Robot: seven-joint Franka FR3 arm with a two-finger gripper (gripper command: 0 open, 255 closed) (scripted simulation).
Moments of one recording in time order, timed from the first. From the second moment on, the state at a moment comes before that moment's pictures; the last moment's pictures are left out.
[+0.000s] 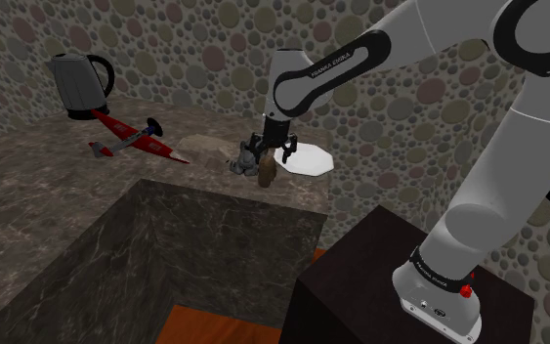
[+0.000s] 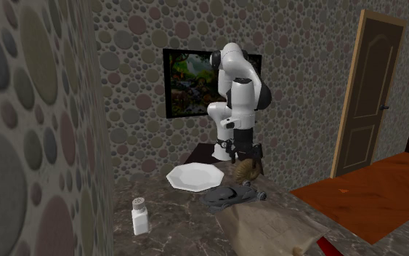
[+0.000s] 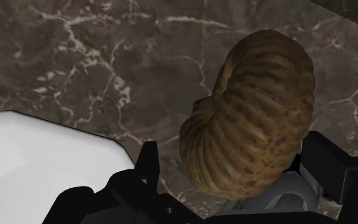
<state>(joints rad) -0.04 0.06 0.26 -2.21 0.05 2.29 0.65</state>
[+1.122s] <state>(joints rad) -0.05 0.03 0.27 -2.18 0.06 2.23 0.65</state>
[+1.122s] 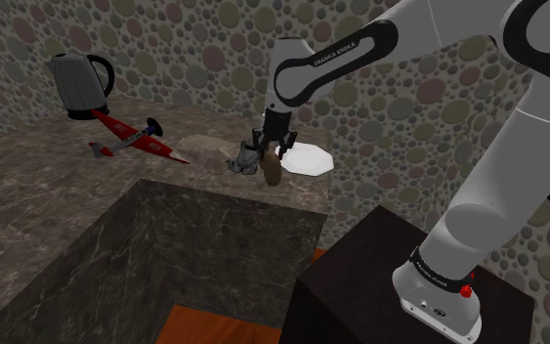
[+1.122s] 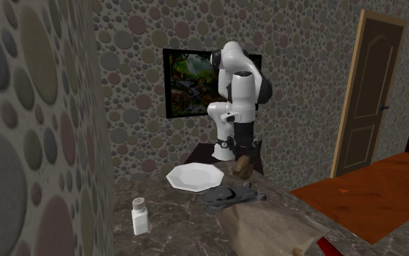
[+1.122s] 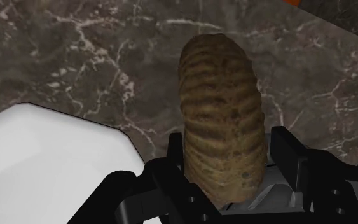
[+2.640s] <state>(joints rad) -0.18 -0.03 0.12 -2.06 0.07 2.02 0.37</state>
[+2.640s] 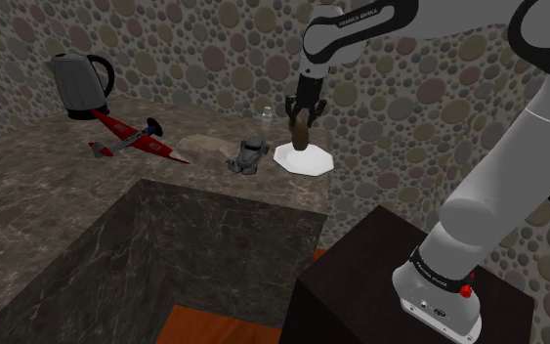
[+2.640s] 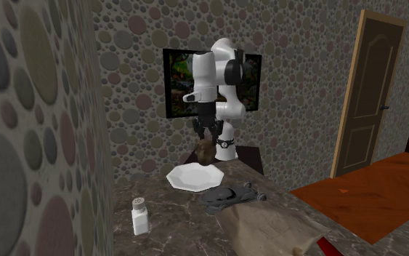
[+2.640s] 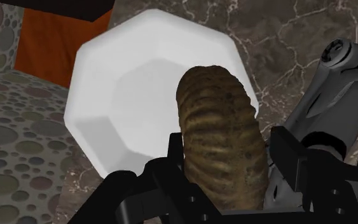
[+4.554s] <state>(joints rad) -0.24 0.09 0.05 -2.11 0.07 2.21 0.24</state>
